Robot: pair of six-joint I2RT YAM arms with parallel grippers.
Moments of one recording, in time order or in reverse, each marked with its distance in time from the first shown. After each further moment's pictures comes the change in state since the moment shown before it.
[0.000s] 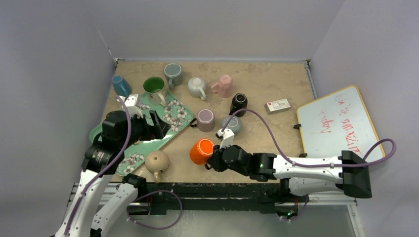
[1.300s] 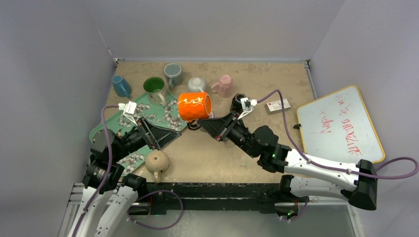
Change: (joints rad) left arm 0.000 -0.215 -0.215 0.523 0.492 -0.543; right arm -0.172 -0.100 0.103 0.560 -0.102 0.141
